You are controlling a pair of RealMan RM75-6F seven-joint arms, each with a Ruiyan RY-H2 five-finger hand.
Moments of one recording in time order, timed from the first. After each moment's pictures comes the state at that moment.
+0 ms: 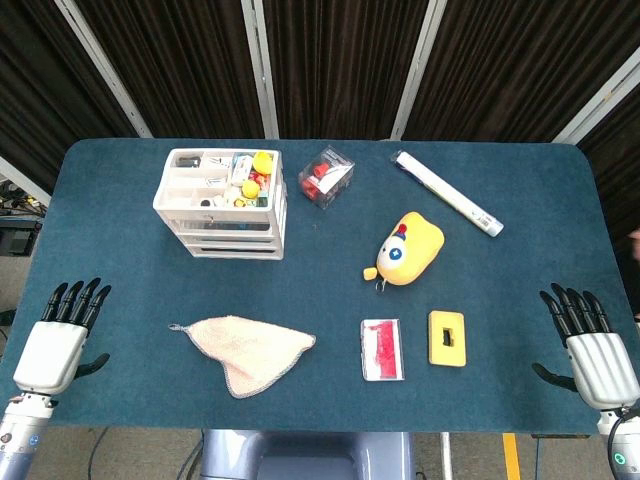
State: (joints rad) left arm -0.14 -1.21 0.01 -1.65 1.56 1.43 0.36; right arm 0.09 -1.10 0.02 -1.53 -1.61 1.51 -0.02
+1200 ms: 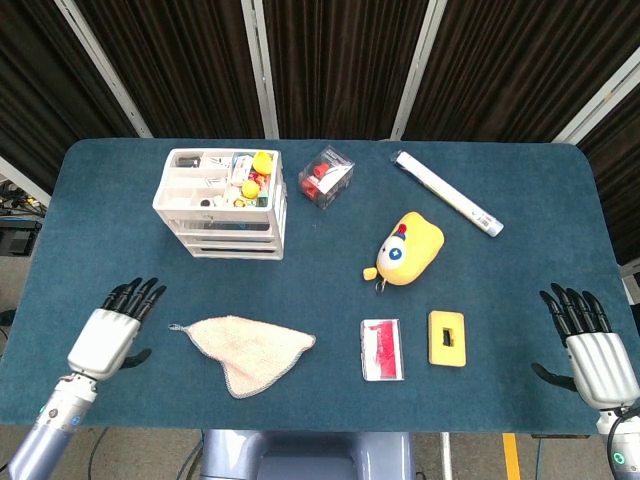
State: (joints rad) left arm -0.28 -1.25 -0.02 -1.74 1.52 1.22 0.47; right arm 0.09 -1.10 0.02 -1.54 -1.60 1.50 -0.02
